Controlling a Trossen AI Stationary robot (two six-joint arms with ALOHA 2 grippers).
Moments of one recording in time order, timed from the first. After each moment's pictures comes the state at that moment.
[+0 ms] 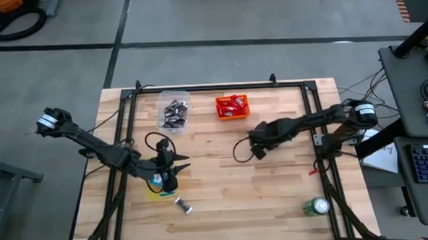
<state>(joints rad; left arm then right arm) -0.48 1.08 0.49 0.11 -0.65 -0.32 -0.06 1.58 0.90 -0.85 0.19 0.89</state>
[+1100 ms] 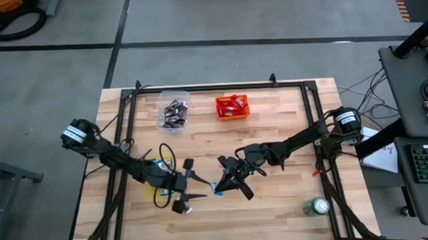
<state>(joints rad) -0.48 1.57 0.49 1.00 -0.26 0.09 0.20 1.79 0.90 0.77 -0.42 0.38</state>
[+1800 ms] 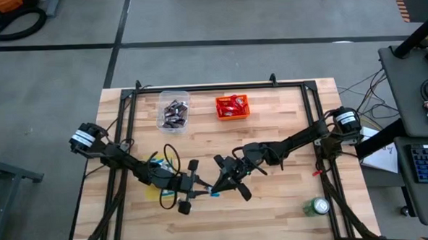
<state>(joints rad) -0.47 1.69 0.55 1.11 -0.27 0.07 0.19 1.79 0.98 0.76 -0.42 0.33</state>
